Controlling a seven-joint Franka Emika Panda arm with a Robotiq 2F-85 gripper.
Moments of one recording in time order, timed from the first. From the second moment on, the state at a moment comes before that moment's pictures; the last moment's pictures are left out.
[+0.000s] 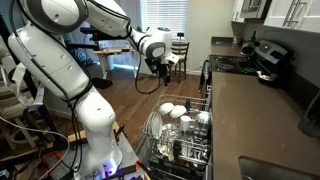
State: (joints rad) arm 0.11 -0.34 0.13 -2.50 0.29 2.36 0.30
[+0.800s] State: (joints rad) arm 0.11 -0.33 0.13 -2.49 0.26 2.29 0.30
